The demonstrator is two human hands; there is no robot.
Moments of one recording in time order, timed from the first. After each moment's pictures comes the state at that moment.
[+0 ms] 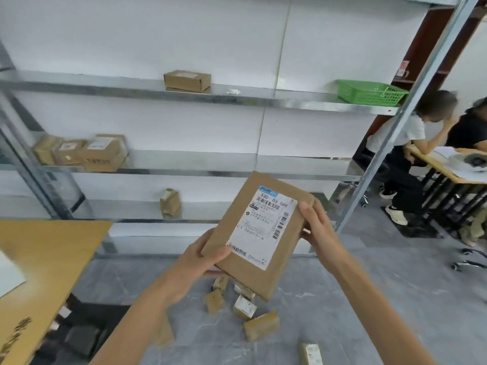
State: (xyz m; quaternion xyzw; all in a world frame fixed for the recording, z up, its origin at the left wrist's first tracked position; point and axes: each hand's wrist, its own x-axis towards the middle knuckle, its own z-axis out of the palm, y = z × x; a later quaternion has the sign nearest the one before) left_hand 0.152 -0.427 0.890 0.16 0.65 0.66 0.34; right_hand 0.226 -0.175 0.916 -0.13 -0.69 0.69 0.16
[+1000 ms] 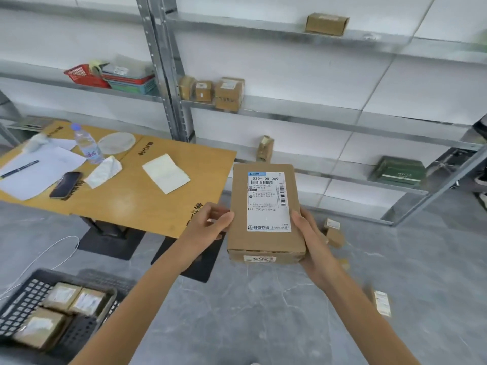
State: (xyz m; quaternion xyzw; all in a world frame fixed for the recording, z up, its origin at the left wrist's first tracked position) left_hand 0.239 -0.843 0.858 0.01 0.78 0.60 0.19; right_hand 0.299 -0.624 0.828 -0.15 -0.58 0.80 -0.03
